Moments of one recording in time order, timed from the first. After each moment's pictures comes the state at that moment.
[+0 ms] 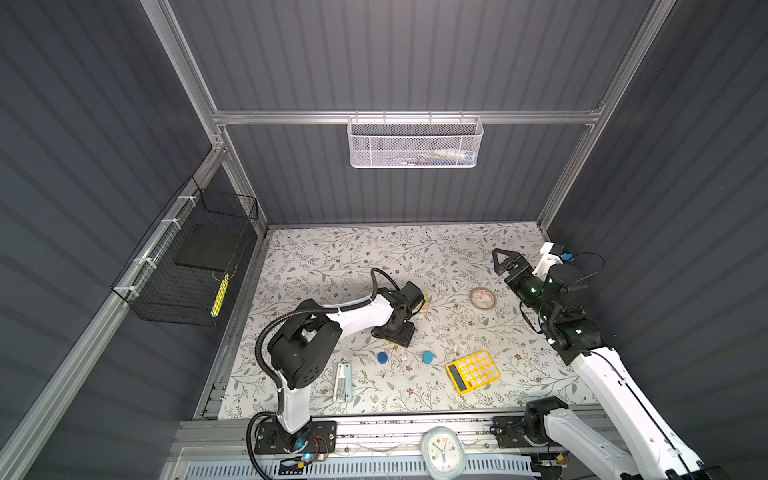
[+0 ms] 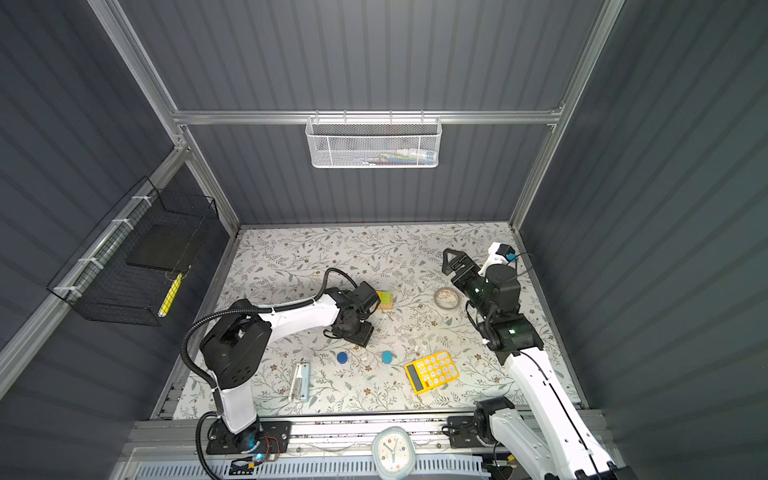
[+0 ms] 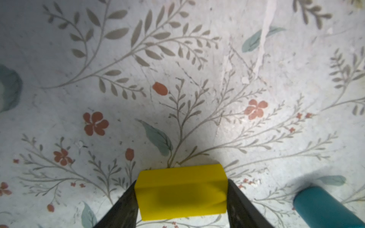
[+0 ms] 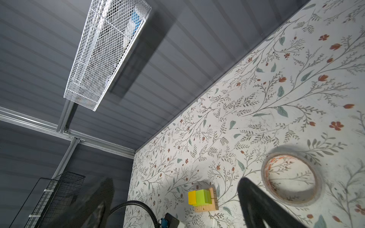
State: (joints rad) left arm -0.85 1.89 1.25 -0.78 -0.01 -0.37; right arm 0.20 0.87 0.80 -0.16 -0.06 0.87
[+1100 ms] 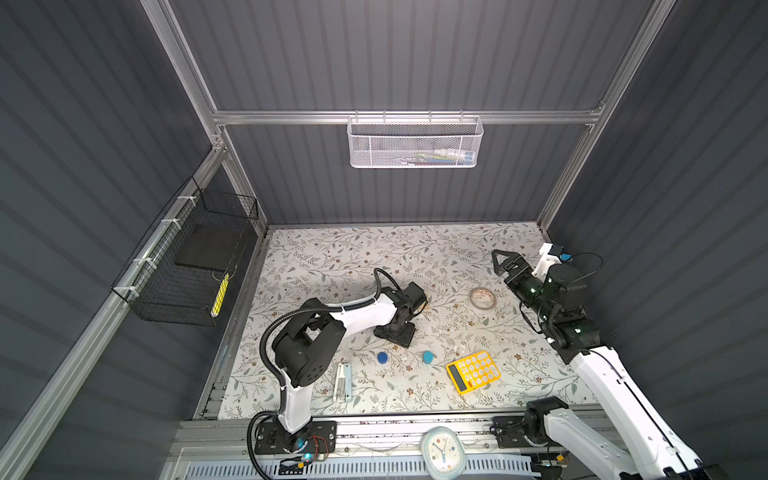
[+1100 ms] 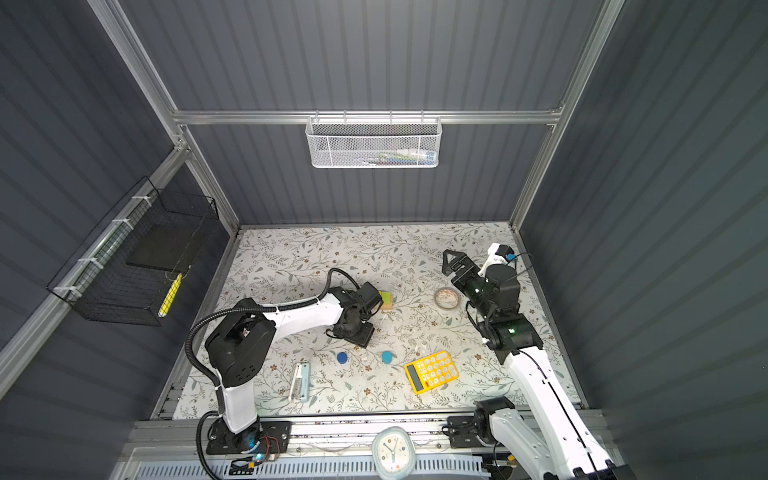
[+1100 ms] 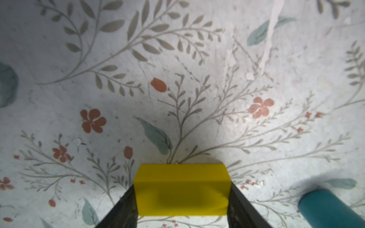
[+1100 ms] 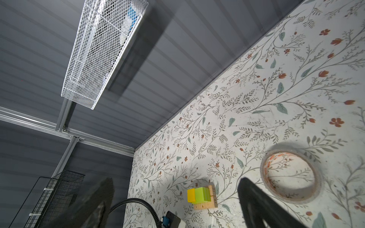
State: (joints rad) left arm -0.86 1.91 1.29 -0.82 -0.03 -0.38; right arm 0.19 0.88 0.80 -0.16 -0.08 0.88
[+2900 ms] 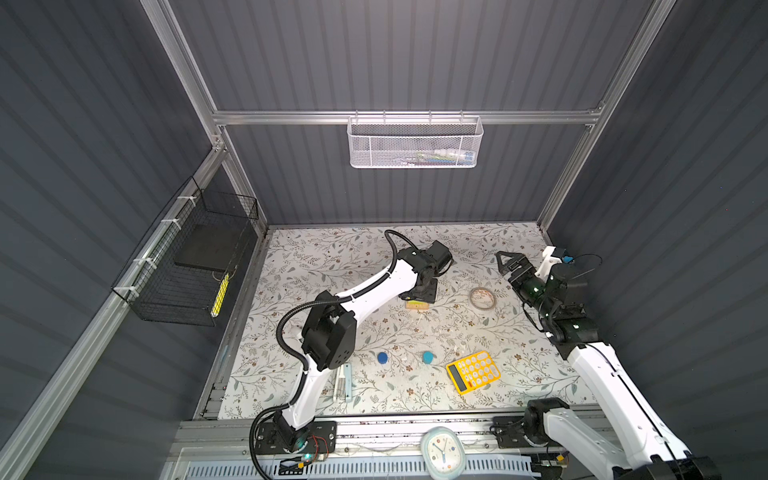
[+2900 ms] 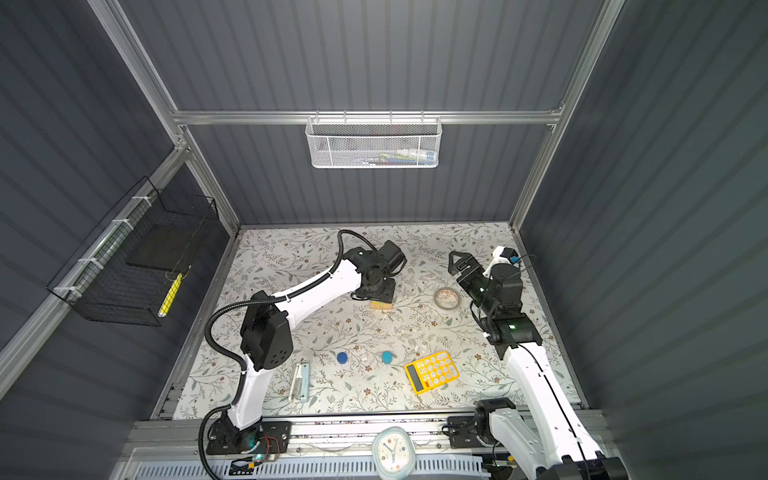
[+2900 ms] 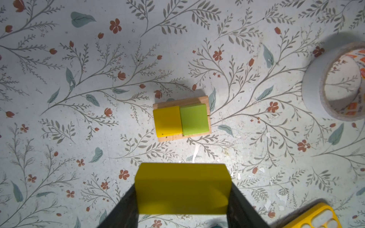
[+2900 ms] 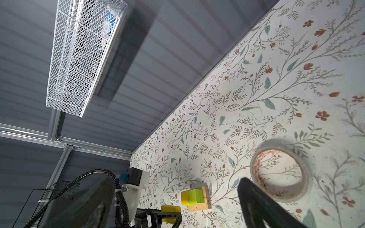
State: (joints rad) left arm -0.86 2.16 2.00 -1.12 -0.17 -0.58; right arm 0.09 0.92 0.76 -0.13 -0.16 0.90
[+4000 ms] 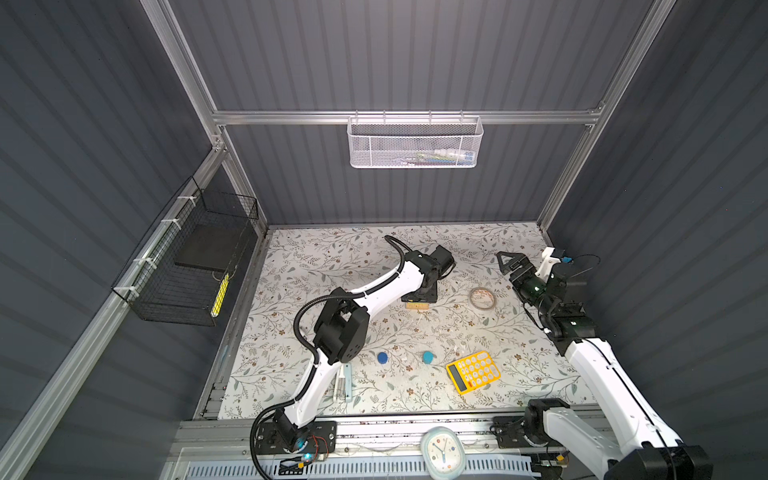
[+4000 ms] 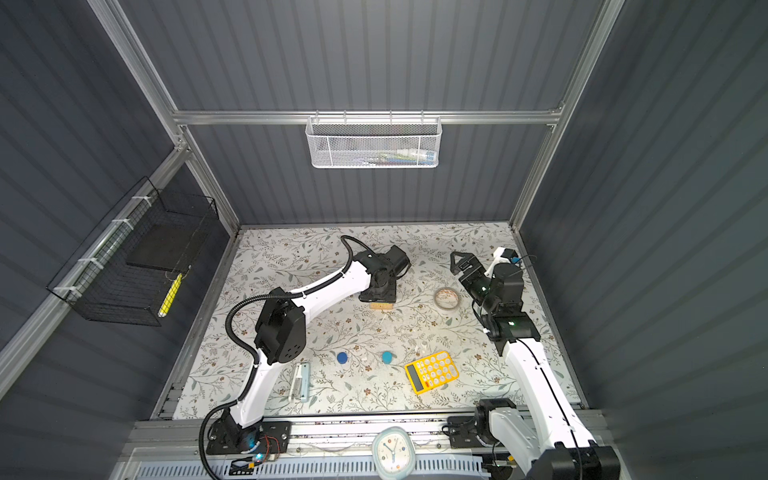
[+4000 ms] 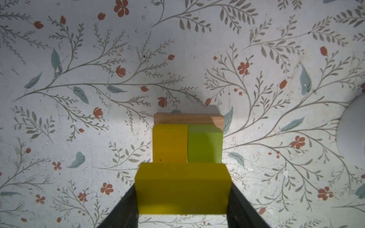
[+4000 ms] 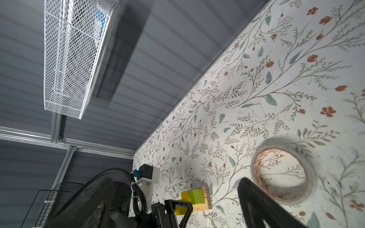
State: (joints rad) left arm -0.85 2.27 2.05 -1.11 -0.21 -0.73; right arm 0.03 0.96 0.73 -0.07 -0.24 0.92
